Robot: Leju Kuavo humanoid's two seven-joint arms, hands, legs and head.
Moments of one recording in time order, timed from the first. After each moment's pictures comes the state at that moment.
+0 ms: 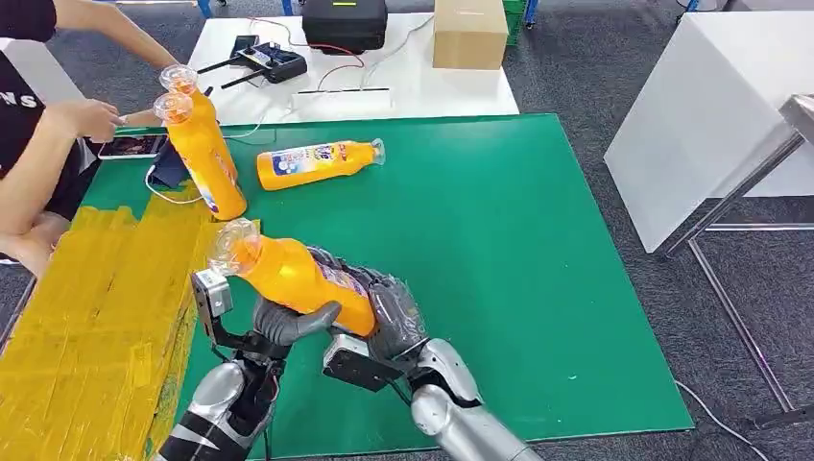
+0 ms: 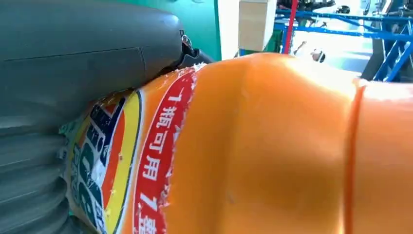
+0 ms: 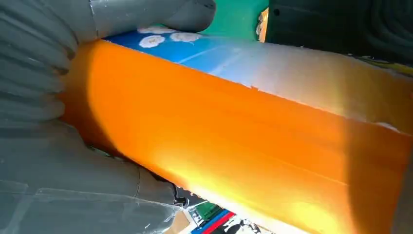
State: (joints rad) left arm -0.20 -0.07 -0.40 -1.35 0.20 0.00 -0.31; right arm -0.30 0.19 0.74 -1.03 0.53 -0.33 -0.35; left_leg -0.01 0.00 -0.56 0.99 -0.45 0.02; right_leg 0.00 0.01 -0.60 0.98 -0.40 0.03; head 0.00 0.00
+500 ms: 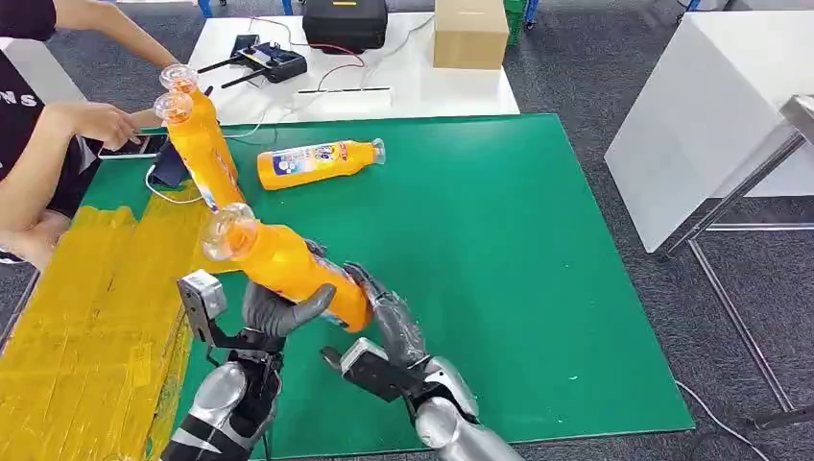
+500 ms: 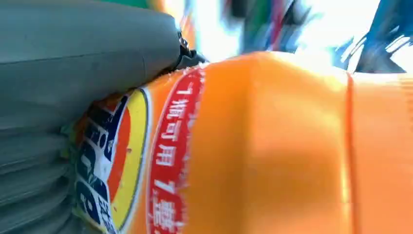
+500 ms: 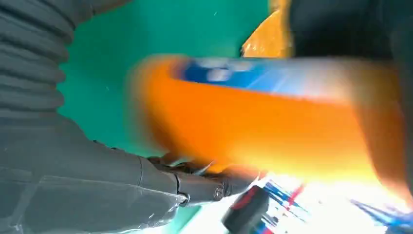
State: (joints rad) left arm -0.19 -0.08 -0.40 -1.41 -0.06 0.27 -0.39; right arm -0.20 0.17 0.68 -1.12 0.24 -0.25 -0.40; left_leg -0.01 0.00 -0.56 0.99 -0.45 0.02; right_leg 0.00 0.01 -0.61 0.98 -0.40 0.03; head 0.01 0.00
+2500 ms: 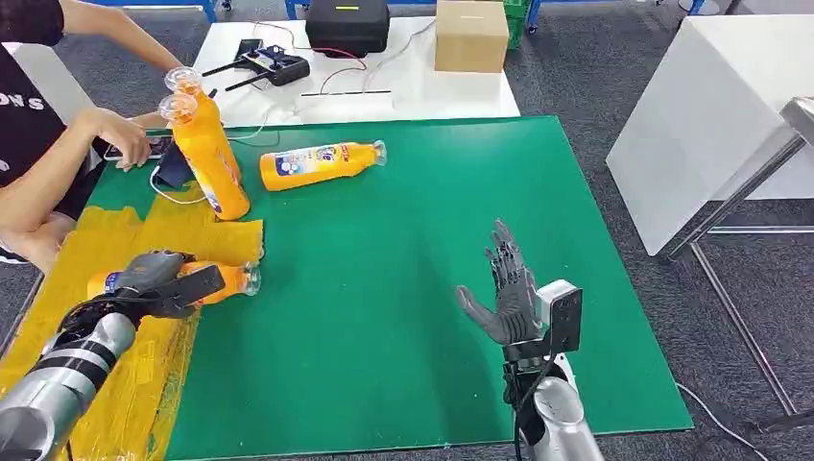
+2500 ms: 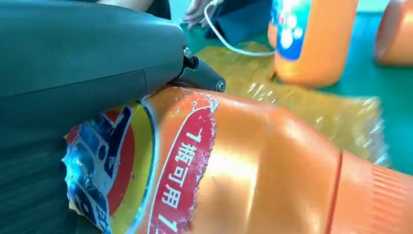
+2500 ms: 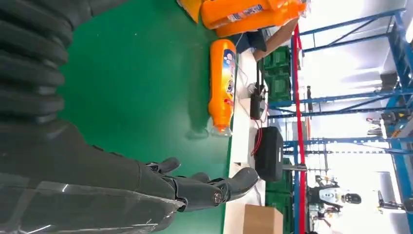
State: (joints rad) left arm -0.60 0.31 -0.29 -0.62 -0.92 0.11 -0.23; right arm -0.06 0.08 0.24 -1.47 -0.15 0.08 -0.35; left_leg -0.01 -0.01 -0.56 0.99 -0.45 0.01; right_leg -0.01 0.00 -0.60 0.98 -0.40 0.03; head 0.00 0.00
